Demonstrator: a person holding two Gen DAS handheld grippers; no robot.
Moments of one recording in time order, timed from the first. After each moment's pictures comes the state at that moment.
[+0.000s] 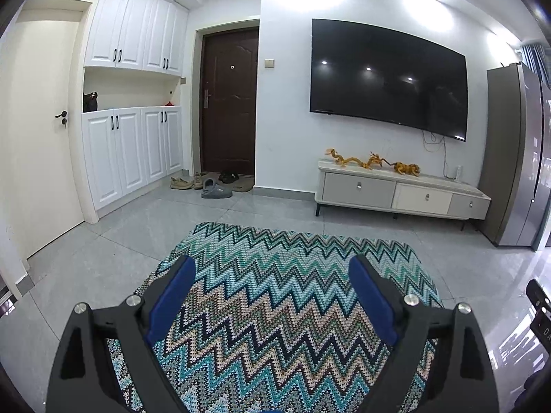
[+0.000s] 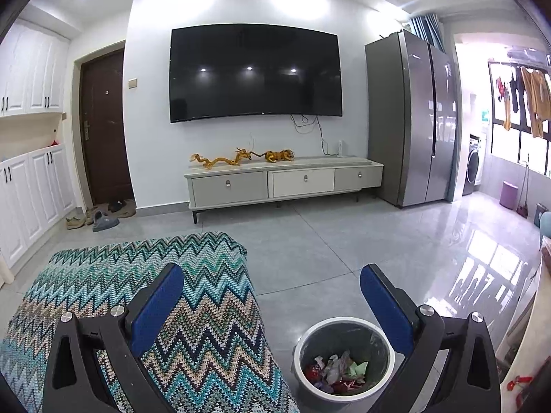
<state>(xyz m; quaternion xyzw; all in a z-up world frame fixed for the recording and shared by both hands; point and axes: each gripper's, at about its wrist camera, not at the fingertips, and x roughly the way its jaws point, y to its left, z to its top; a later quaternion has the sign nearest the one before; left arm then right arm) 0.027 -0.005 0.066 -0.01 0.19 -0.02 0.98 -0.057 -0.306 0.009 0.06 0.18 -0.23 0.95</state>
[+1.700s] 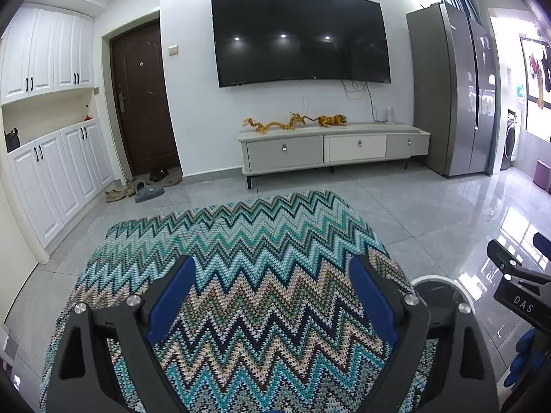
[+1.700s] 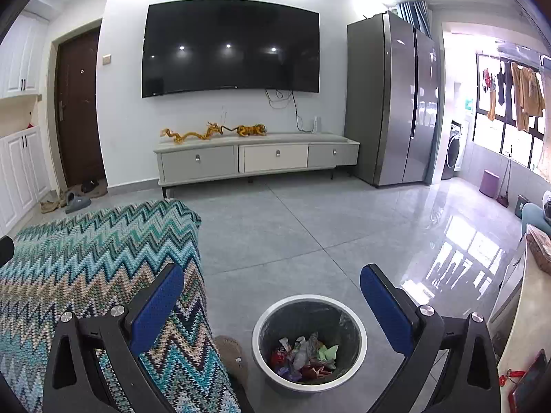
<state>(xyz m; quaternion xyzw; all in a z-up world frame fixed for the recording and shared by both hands) 0.045 -0.128 0.013 0.09 0.23 -0.17 0.95 -0.054 -0.353 -0.040 0.06 0.23 -0.28 0.93</state>
